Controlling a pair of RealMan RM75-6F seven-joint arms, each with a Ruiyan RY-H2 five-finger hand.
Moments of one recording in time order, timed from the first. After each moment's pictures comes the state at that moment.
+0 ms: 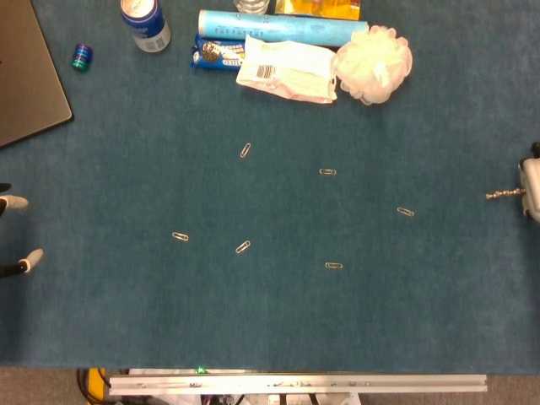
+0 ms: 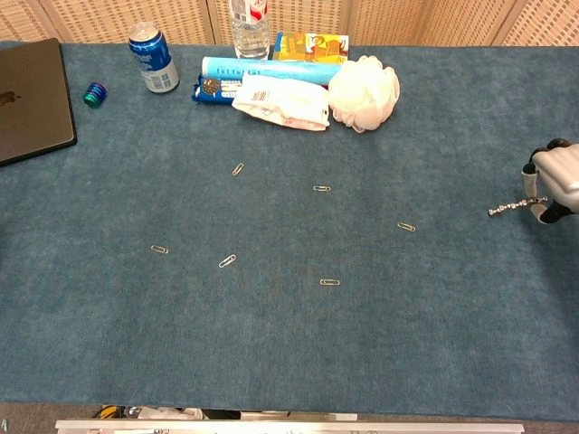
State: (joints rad) left arm -0.07 -1.39 -0.02 -1.28 1.43 1.37 -0.18; right arm 0.44 -1.47 0.04 -1.53 -0.81 1.21 -0.89
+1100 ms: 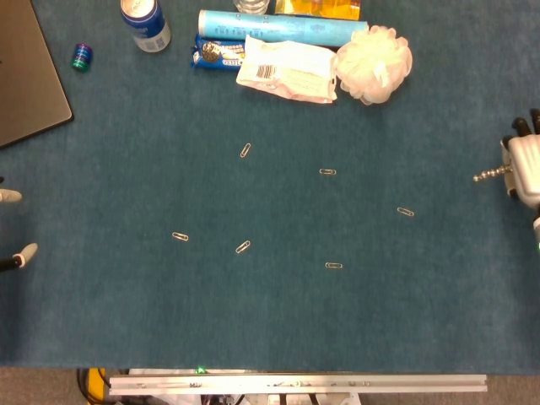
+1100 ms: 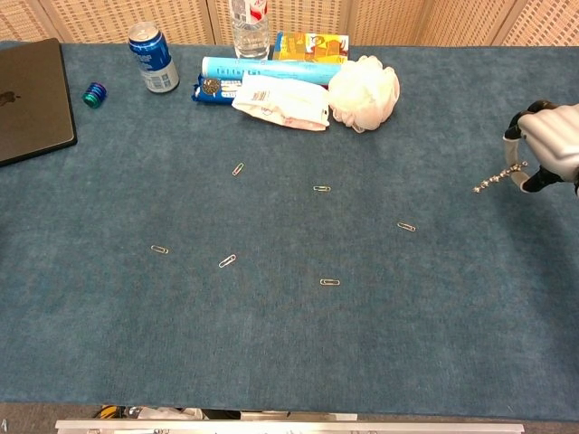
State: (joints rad) left arm -0.07 -1.36 -0.03 -1.32 1.43 1.38 -0.14; right arm 0.49 -1.40 0.08 -1.68 -0.86 1.24 -0.88
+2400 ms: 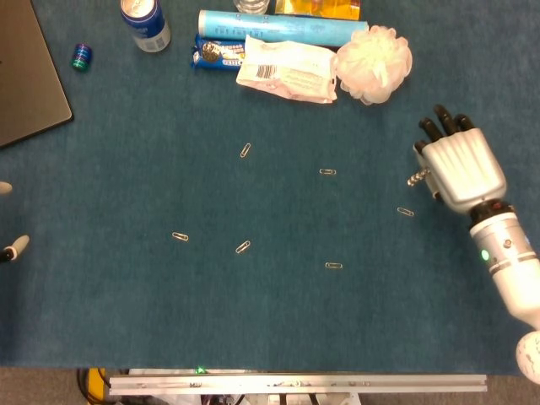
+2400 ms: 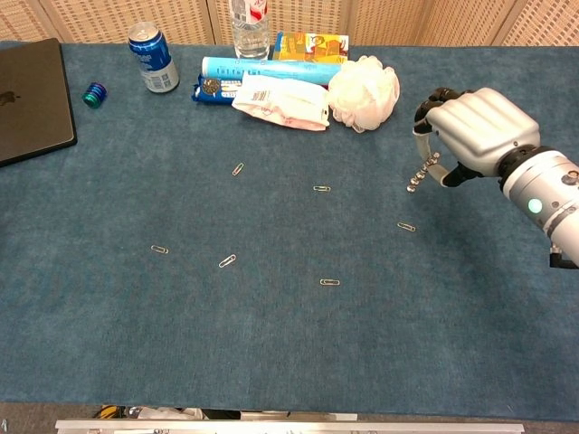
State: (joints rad) left arm -0.08 -1.34 -0.04 -1.32 1.42 1.39 -0.13; right arm 0.60 -1.44 0.05 -1.83 -0.99 1.23 -0.95
